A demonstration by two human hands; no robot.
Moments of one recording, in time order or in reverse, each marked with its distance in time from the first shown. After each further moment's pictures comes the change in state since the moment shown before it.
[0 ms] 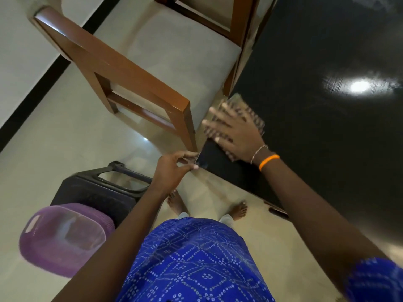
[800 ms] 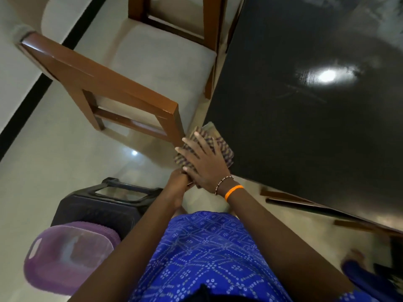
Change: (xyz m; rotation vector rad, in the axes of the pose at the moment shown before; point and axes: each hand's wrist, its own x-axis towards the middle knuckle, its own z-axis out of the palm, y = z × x) left_hand -0.026 0.001 0.024 -0.523 -0.156 -0.519; right_hand -0.026 -0.121 0.022 0.060 -0.039 0.259
